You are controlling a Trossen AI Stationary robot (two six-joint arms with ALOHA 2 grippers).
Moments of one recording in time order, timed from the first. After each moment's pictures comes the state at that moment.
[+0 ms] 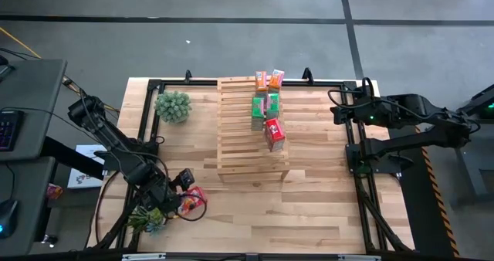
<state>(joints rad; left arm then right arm) -0.78 1.29 0.94 -0.94 -0.14 0.25 -0.05 0.77 1.14 -1.26 0.52 1.10</state>
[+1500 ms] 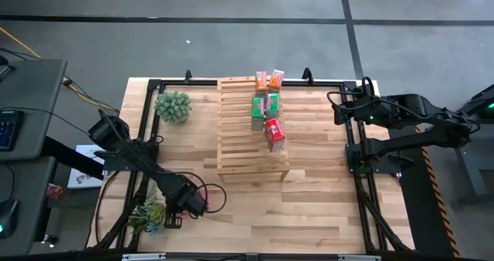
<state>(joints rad) -0.65 1.70 1.02 -0.96 0.38 -0.64 -0.05 0.77 1.14 -1.27 0.59 0.99</state>
